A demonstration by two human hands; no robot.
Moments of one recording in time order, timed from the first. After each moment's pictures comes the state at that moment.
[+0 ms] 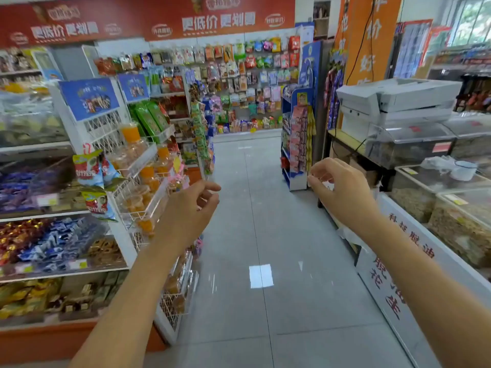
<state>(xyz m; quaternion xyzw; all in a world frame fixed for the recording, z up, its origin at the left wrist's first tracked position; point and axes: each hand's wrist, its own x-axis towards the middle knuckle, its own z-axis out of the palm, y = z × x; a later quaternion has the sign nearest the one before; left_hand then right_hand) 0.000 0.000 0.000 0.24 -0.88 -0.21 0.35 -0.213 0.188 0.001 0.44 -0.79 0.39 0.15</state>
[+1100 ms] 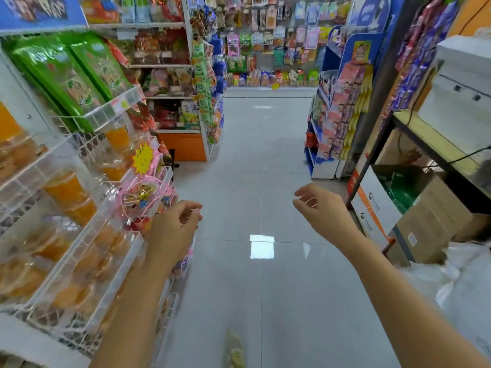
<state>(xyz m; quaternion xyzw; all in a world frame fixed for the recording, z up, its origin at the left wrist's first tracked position) -0.319 -0.381 -0.138 0.43 -0.78 -0.33 0.32 -0.559 -0.227 -0.121 0.42 -0.83 0.35 -0.11</state>
